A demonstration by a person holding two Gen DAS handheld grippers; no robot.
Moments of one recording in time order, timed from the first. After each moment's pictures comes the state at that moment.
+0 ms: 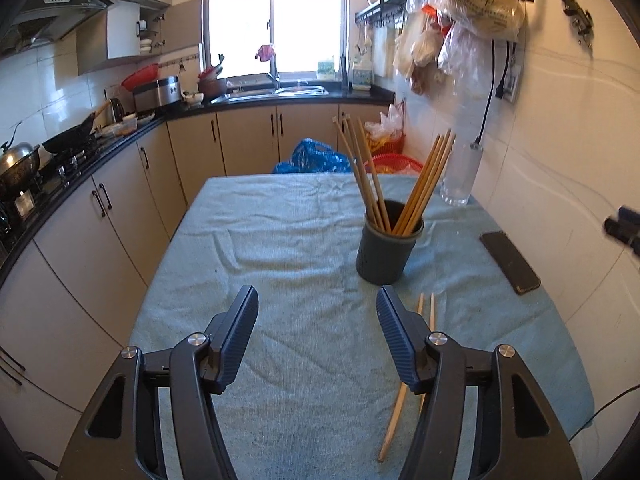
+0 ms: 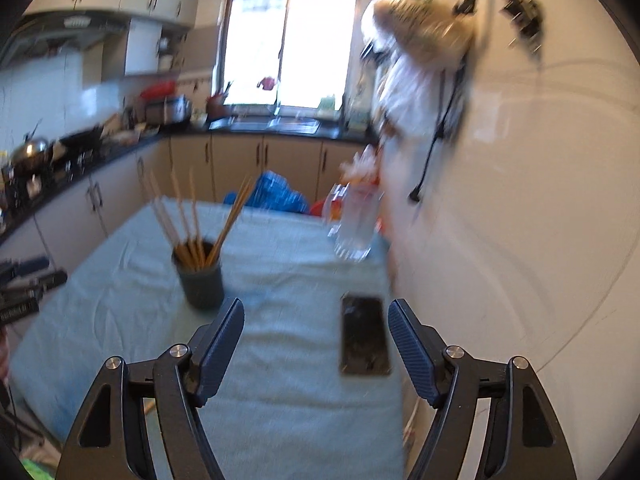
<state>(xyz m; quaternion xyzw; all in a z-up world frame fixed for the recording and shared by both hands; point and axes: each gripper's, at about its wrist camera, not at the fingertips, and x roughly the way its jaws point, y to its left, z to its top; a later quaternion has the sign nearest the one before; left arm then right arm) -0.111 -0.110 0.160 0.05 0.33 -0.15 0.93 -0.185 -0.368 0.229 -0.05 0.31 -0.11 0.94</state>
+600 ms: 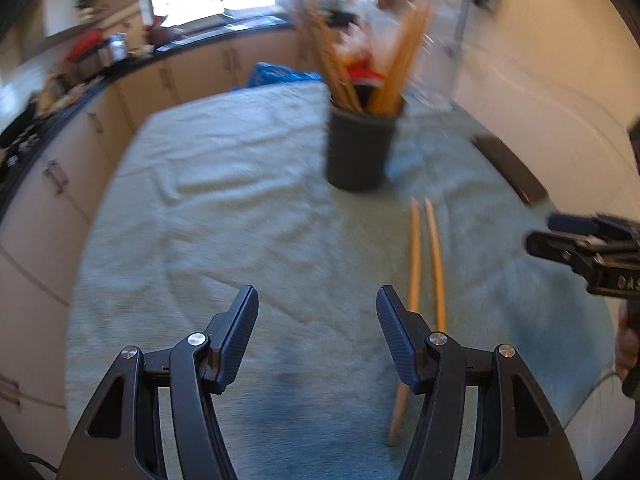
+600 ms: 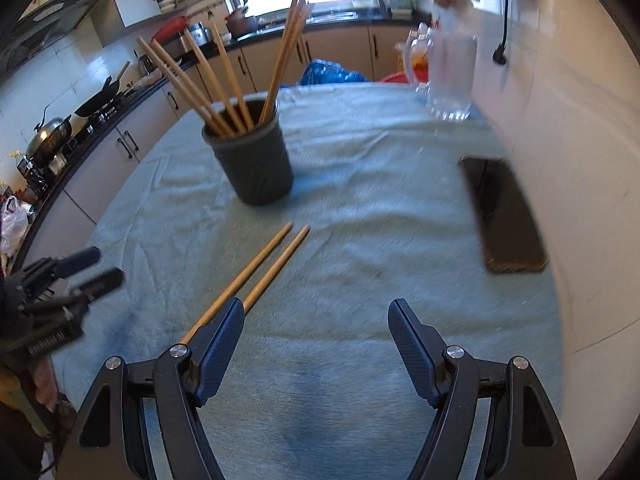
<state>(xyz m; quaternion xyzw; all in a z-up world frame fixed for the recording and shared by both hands) -0.085 -0.145 0.066 0.11 0.44 -0.22 0.86 -0.117 -0.347 0.088 0.08 0.46 -0.01 0.88</state>
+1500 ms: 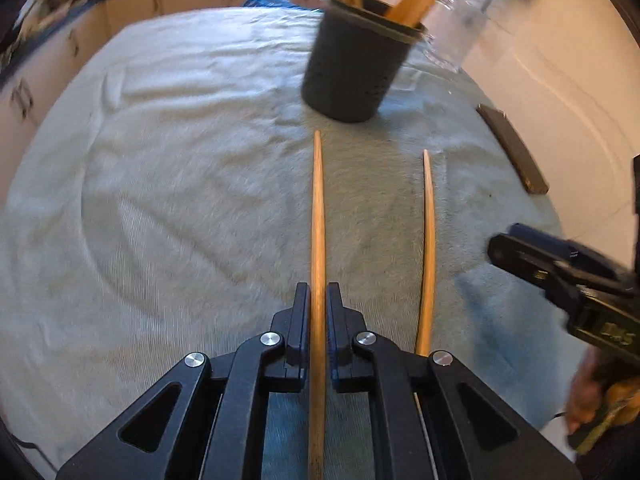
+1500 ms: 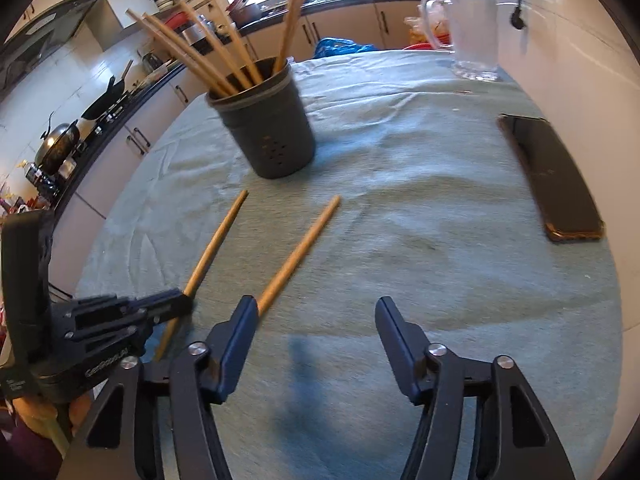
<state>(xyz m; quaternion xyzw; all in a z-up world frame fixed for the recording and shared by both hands) -0.067 -0.146 0.011 0.01 0.55 -0.22 0.81 -0.097 -0.329 0.053 0.12 0.48 0.02 0.87</state>
